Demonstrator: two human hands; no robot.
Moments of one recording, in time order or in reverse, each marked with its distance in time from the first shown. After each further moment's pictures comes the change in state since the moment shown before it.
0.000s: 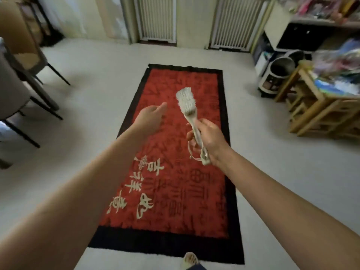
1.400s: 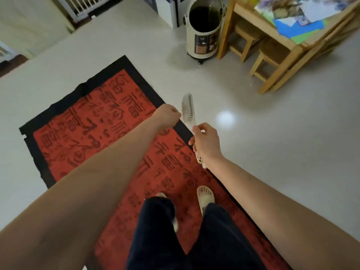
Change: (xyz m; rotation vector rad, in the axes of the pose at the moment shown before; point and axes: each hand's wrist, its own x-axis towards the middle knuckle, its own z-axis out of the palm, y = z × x) left_hand 0.837 0.289 0.560 0.903 -0.877 0.156; right_hand 0.794 -0.172 -0.398 0.051 0.890 0.236
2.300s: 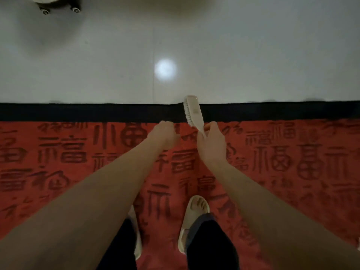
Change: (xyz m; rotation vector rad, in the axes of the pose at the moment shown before) left_hand 0.383 -0.258 0.167 0.997 -0.632 0.514; right_hand 0.250 0.289 0.249 0.036 0.743 0.446
